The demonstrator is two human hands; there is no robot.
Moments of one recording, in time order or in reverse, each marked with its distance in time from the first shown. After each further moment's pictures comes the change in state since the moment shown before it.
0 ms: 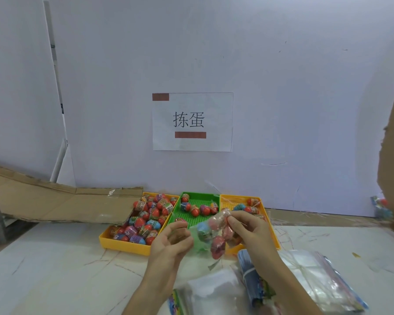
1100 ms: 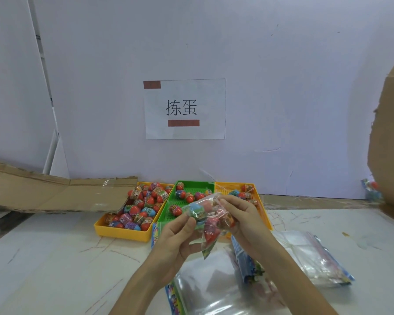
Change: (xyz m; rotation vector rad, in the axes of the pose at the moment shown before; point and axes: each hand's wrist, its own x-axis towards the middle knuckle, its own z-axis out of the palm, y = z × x) left_hand -0.024 0.008 0.019 0.018 -0.427 -0.036; right_hand 0.000 -0.003 0.000 0.462 -0.183 0.198
